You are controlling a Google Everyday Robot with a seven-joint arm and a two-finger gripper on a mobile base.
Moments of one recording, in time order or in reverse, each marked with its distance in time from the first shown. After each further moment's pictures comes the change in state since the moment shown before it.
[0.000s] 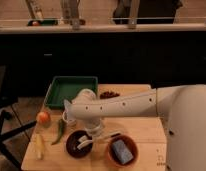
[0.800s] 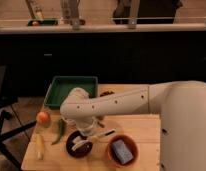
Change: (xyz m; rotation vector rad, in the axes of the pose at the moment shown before) arm -0.022 0.012 -0.020 0.010 0.017 -0.083
